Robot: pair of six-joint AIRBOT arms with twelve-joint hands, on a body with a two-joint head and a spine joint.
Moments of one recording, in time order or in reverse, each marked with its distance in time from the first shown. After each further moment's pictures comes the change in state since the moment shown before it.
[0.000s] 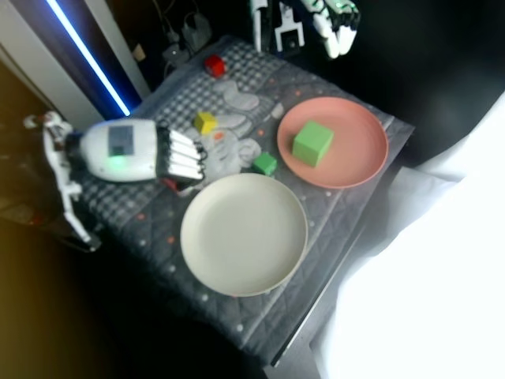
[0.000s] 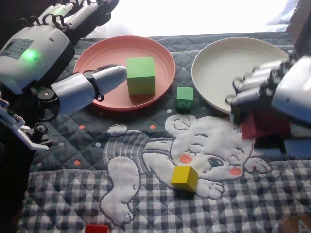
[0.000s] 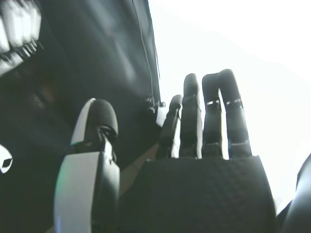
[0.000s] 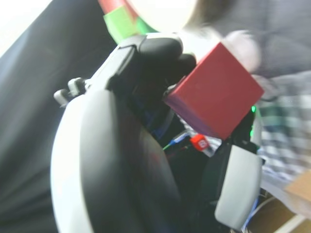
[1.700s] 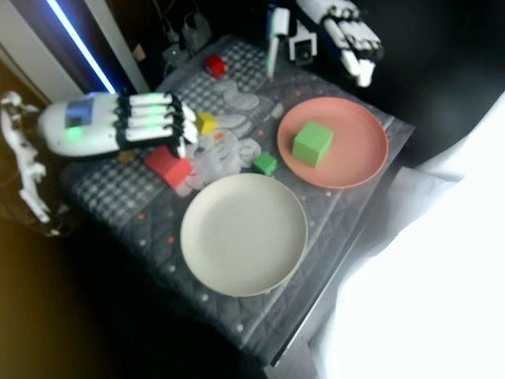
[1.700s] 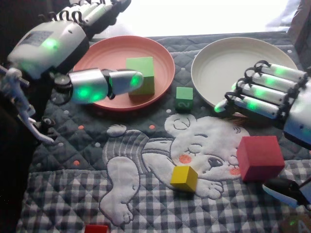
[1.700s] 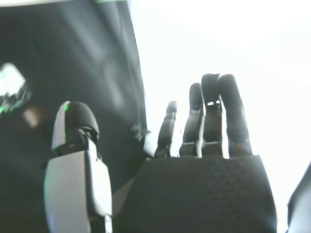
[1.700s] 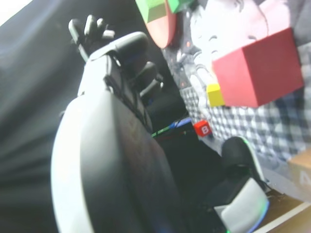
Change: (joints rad) left arm -0.082 -0.033 0.061 0.007 0.181 0.000; right arm -0.109 0.047 -0.092 0.002 -0.061 -0.118
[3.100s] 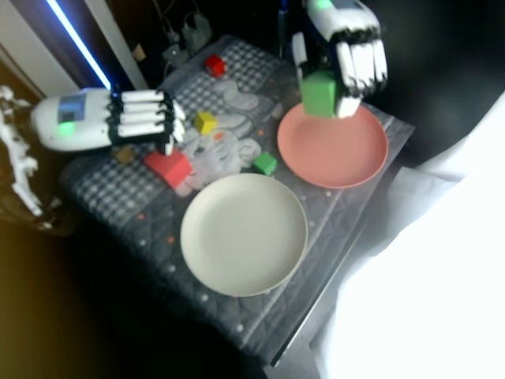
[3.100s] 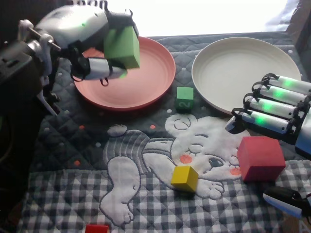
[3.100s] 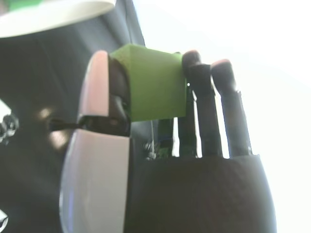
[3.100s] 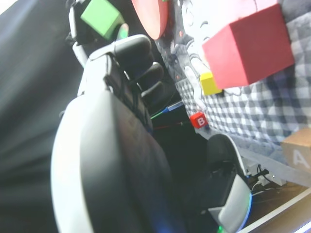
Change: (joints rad) left arm -0.215 -0.186 0.313 0.077 0.469 -0.001; right arm -0.076 0.064 -0.080 0.000 -0.077 -0.004
